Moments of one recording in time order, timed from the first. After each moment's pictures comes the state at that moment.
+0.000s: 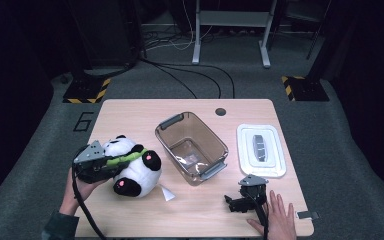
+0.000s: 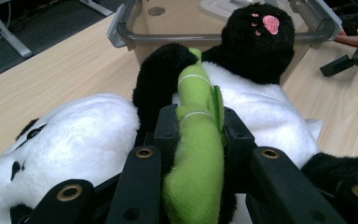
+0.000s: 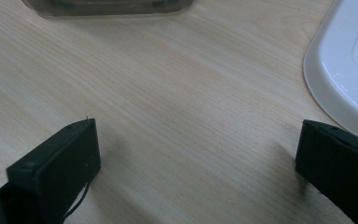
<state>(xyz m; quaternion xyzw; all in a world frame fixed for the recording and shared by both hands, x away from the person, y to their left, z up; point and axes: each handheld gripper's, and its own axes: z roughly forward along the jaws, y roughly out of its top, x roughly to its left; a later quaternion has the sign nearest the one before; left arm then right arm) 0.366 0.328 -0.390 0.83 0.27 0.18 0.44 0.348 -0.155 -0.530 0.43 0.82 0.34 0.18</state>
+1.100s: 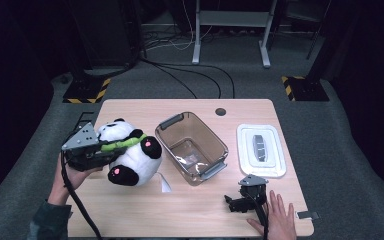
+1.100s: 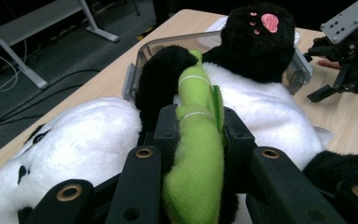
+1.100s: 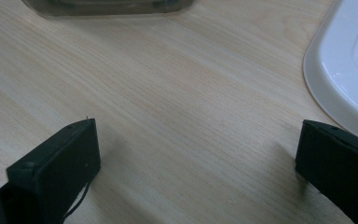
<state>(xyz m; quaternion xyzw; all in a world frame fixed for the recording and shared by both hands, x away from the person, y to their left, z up) 0.363 0.317 -0.316 0.84 0.23 0.21 0.45 0.348 -0.155 -0.530 0.43 0.82 0.34 0.18</state>
